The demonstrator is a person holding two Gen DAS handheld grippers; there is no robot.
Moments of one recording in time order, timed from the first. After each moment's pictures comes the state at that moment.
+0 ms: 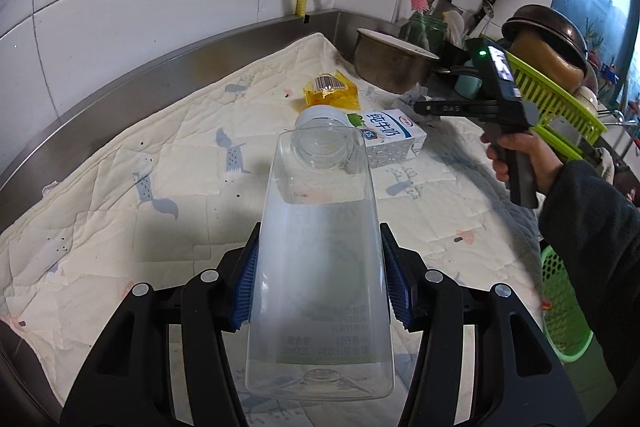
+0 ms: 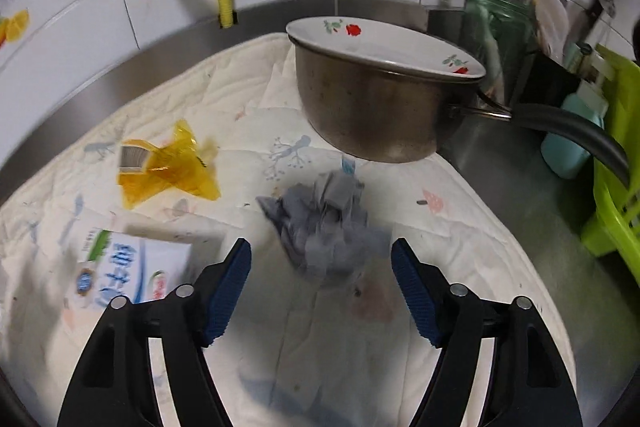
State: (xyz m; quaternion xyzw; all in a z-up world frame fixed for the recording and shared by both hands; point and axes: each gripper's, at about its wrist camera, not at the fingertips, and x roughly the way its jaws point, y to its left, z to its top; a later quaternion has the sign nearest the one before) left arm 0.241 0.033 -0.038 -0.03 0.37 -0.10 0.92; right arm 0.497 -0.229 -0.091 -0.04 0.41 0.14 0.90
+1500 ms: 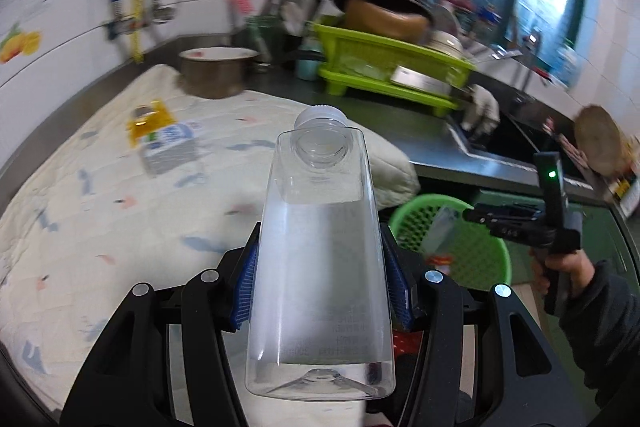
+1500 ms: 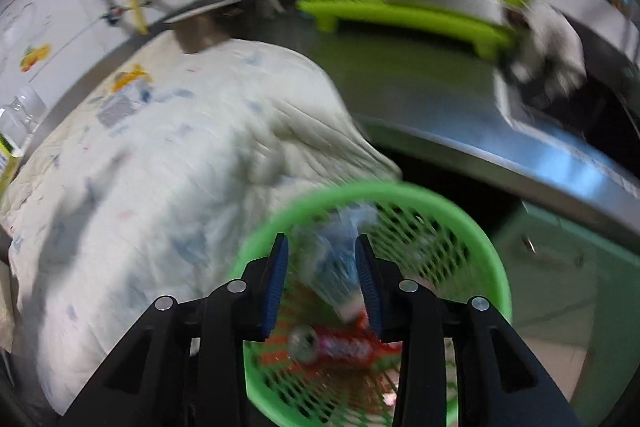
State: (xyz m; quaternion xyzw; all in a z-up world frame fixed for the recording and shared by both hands) left arm 0.124 -0.147 0.007 0.03 0.35 -0.27 0.90; right arm 0.099 -0.463 -0.105 0.09 0.43 -0.03 0.90
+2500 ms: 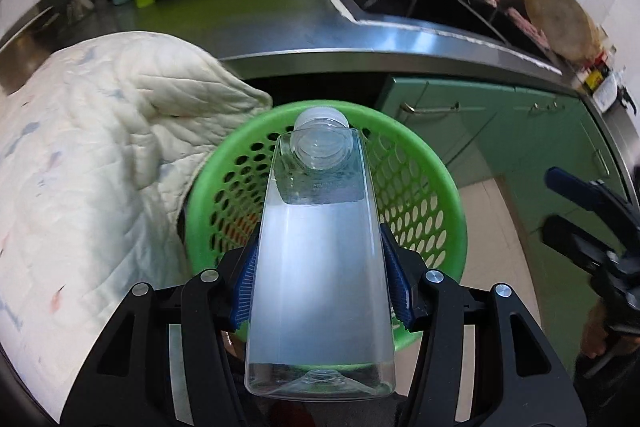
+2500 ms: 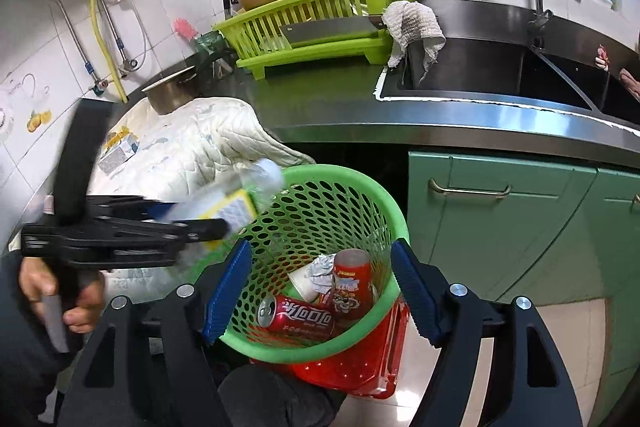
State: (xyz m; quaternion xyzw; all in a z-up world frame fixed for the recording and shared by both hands) left arm 0.123 -0.399 -0.116 0.16 0.48 -0.39 0.77; right arm -0.047 -0.517 -0.087 0.16 0.34 -0.08 0.92
